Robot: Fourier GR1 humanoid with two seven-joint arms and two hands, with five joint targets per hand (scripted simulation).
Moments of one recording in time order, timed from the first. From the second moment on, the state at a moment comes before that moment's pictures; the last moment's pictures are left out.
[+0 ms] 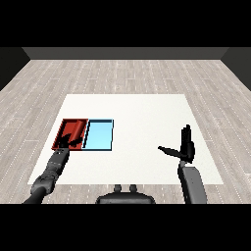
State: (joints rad) left arm -0.62 0.39 0.11 -0.23 -0.05 0.40 -0.10; right arm 0.01 -0.20 -0.02 -1.64 -0.11 -0.30 -0.18
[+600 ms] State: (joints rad) left arm -0.64 0.46 0.18 -0.13 -0.01 0.30 -0.17; right arm 0.00 -0.22 -0.03 -1.66 -0.12 -0.27 -0.18
